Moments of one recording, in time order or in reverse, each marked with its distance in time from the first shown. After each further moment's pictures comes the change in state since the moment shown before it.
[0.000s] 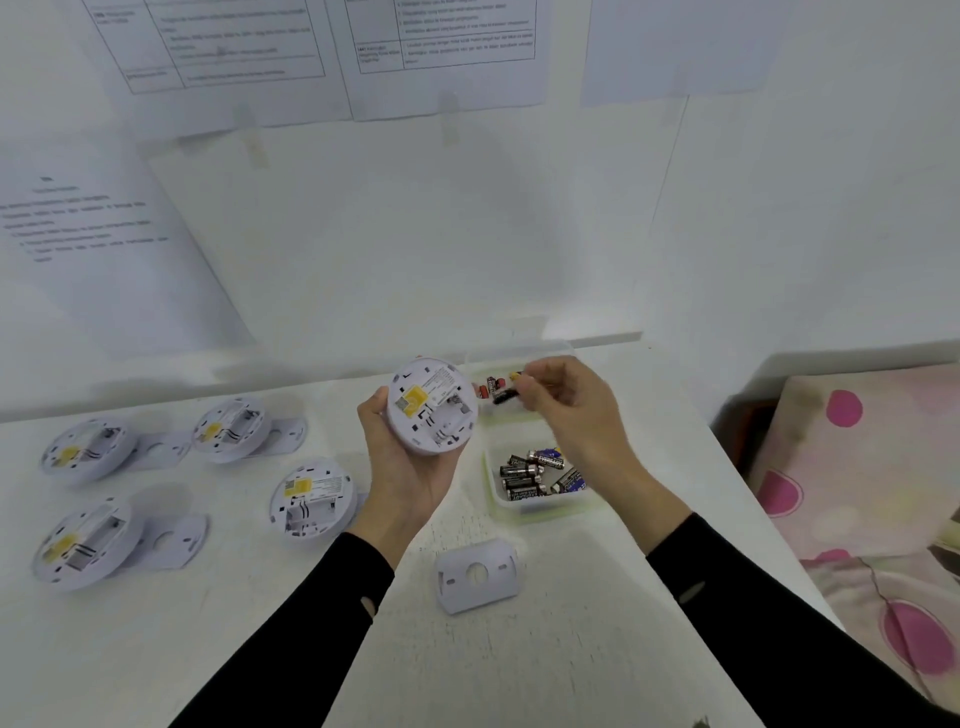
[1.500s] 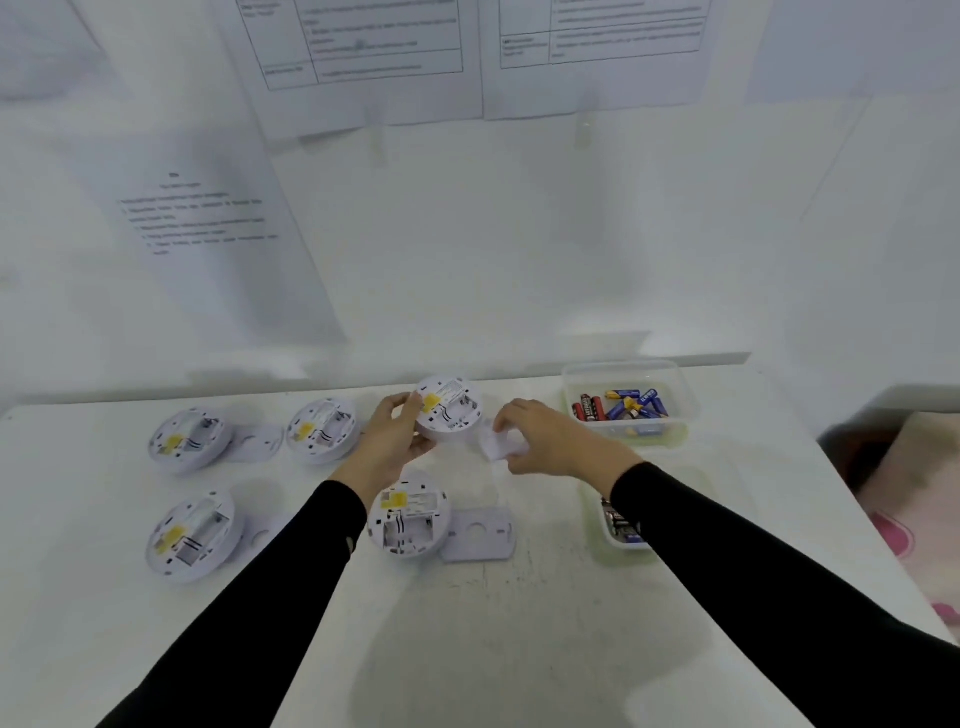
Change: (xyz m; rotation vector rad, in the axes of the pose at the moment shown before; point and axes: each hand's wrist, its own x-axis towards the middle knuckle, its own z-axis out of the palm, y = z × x) left_hand 0.089 0.111 -0.103 0.748 0.312 -0.076; right_hand 0.082 0.054 0.122 -0.949 -0.765 -0.236
